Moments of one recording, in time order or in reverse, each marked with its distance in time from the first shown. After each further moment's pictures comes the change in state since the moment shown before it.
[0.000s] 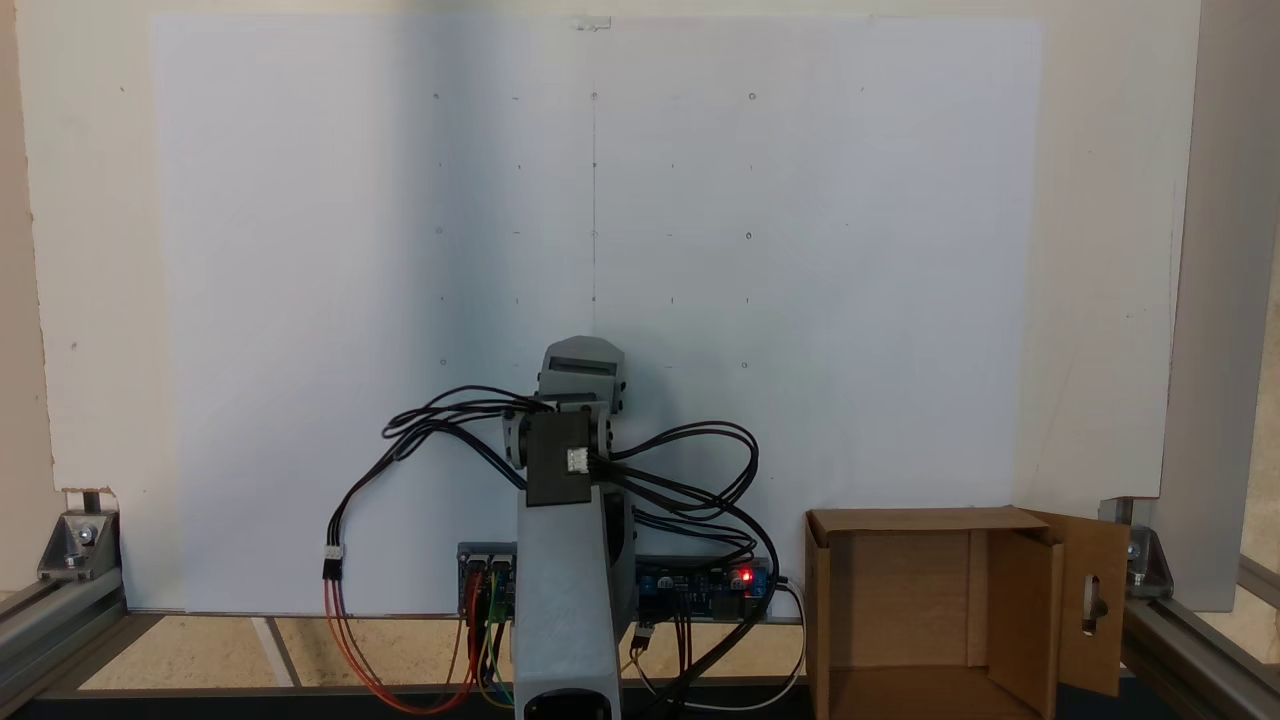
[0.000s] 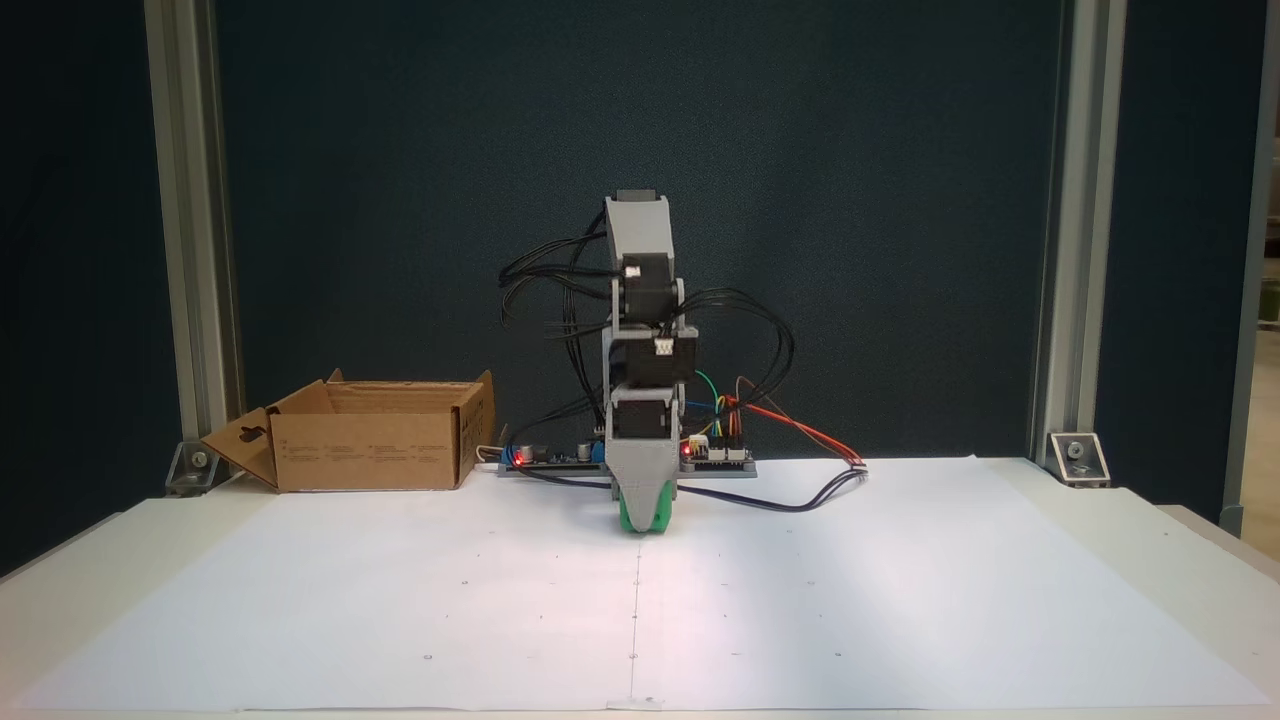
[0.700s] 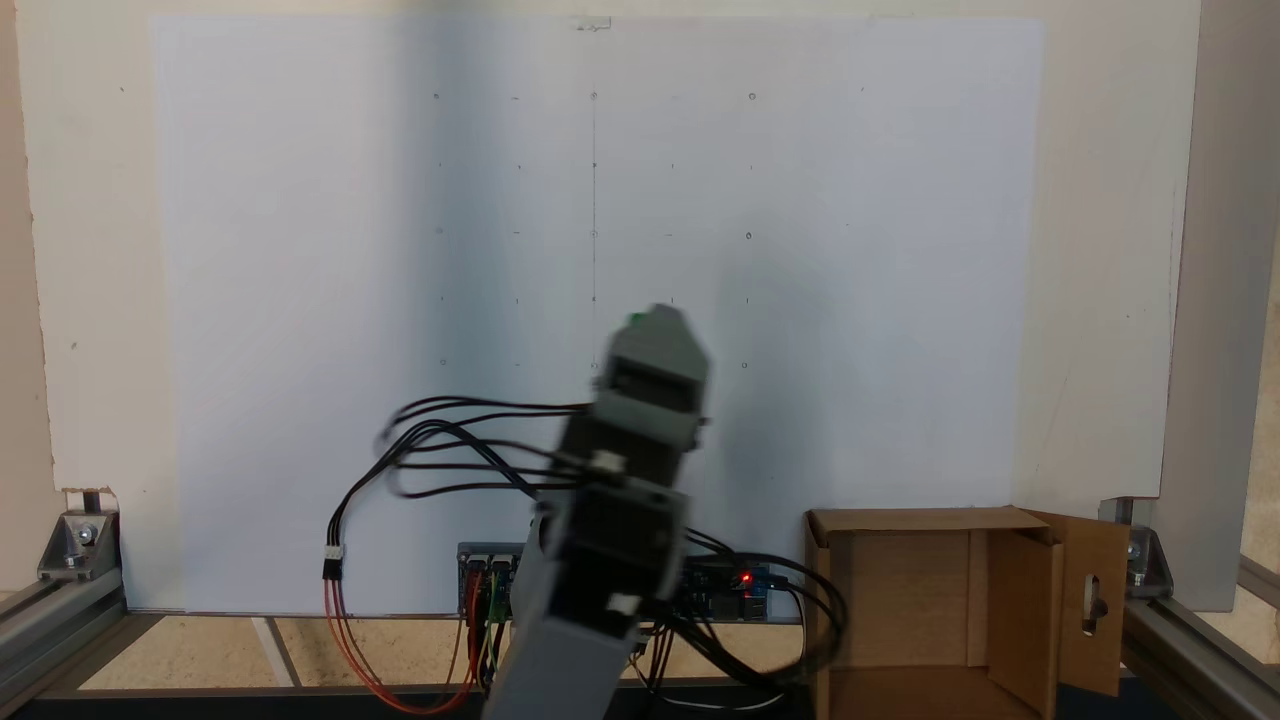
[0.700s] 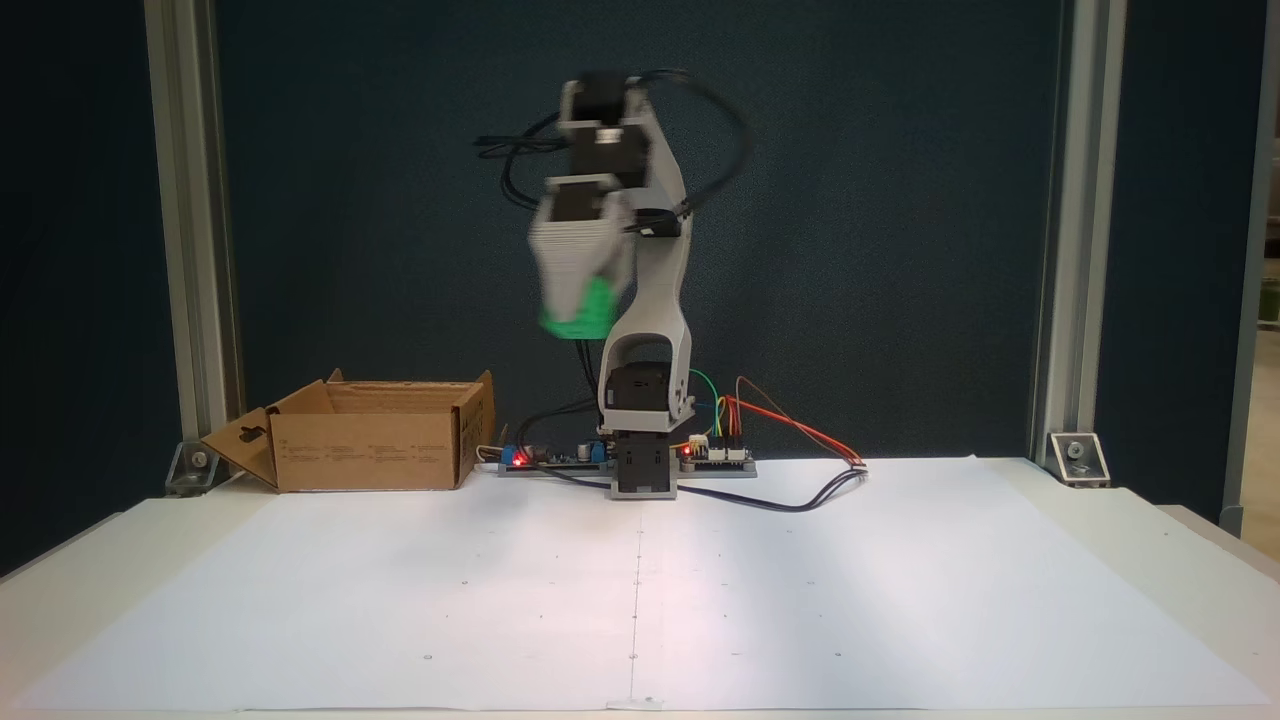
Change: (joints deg) arm 28.6 -3.2 -53.5 28.7 -13.7
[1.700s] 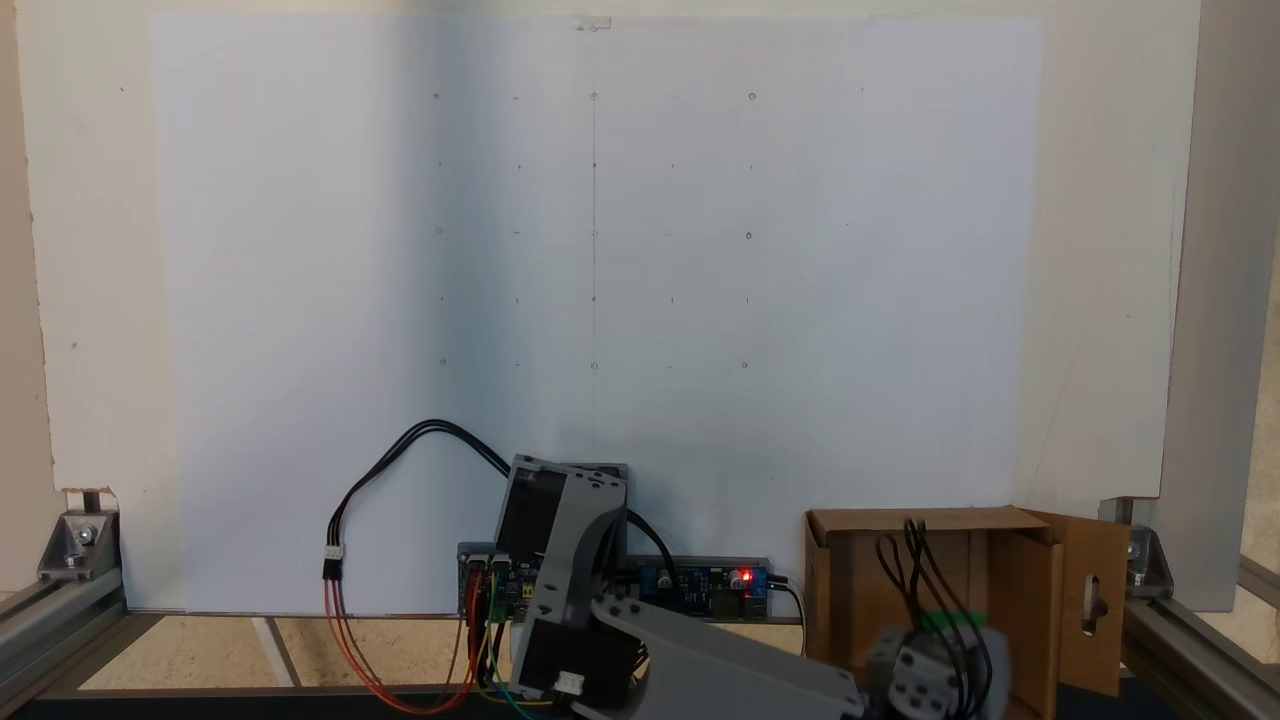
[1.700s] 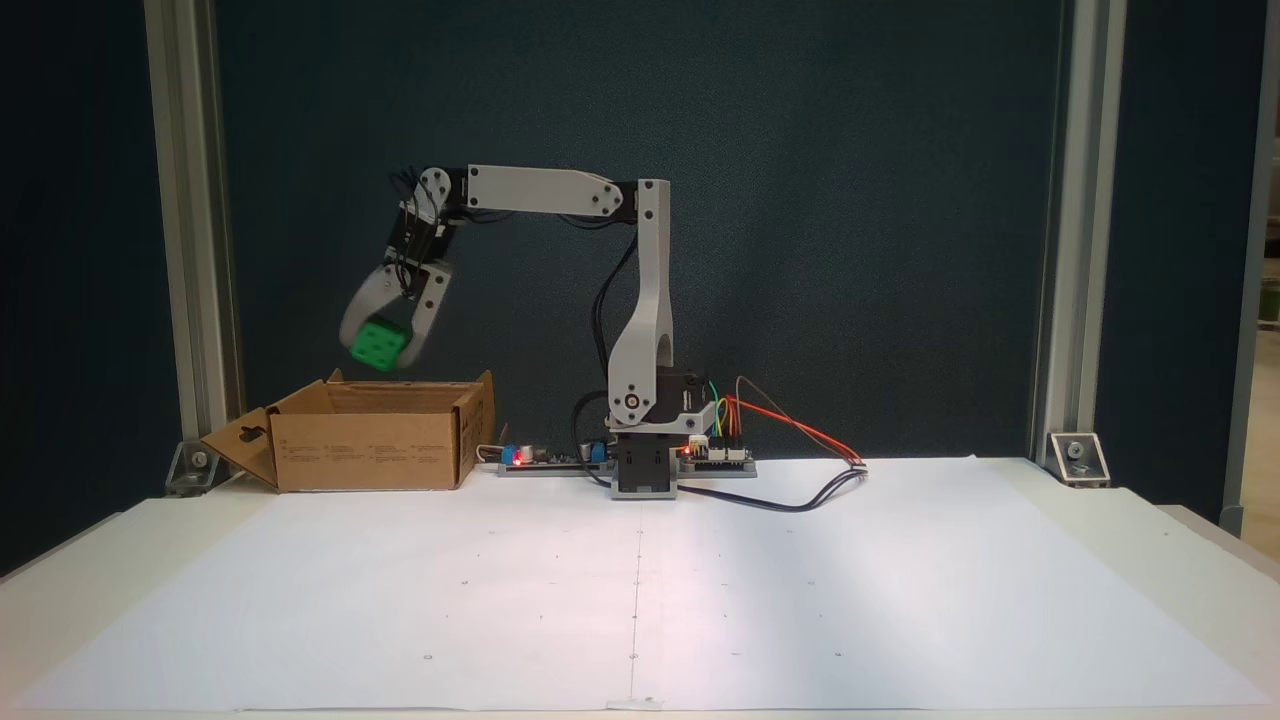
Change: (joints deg) arm 82.4 -23.1 0.2 -28.7 -21.5
